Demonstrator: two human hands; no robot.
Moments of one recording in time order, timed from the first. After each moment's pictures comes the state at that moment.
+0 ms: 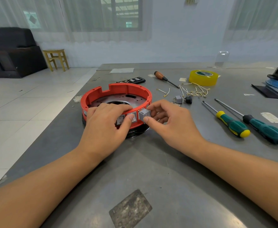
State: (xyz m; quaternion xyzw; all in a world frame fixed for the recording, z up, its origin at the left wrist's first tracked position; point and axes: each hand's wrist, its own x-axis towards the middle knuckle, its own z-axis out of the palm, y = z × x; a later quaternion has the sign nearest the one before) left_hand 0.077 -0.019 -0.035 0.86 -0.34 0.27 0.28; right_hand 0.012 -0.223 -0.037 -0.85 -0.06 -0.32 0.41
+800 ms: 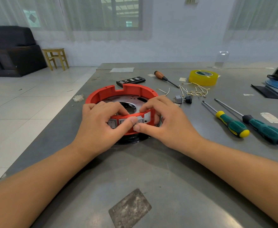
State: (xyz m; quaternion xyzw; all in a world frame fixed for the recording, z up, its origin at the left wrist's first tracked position) left_hand 0.074 -0.010 -0.025 0.82 -0.38 0.26 0.35; right_hand 0.007 -0.217 -0.024 -0.89 -0.12 -0.30 0.32
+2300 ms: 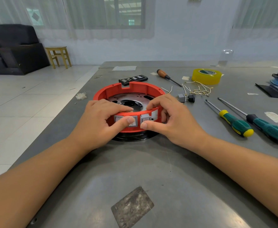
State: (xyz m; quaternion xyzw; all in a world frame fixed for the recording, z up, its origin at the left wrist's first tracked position) left_hand 0.097 0.006 -0.027 0.82 -0.44 0.23 0.30; right_hand 0.011 -0.229 -0.027 -0.89 -0.14 -0.28 0.33
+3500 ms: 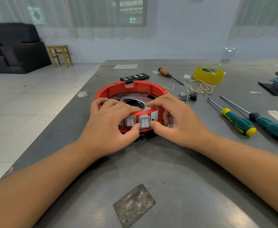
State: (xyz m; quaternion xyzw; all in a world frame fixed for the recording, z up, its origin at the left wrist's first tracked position) left_hand 0.069 -0.007 -0.029 0.84 -0.42 0.24 0.25; right_hand 0.003 -0.232 -0.026 -0.91 -0.16 -0.27 0.28
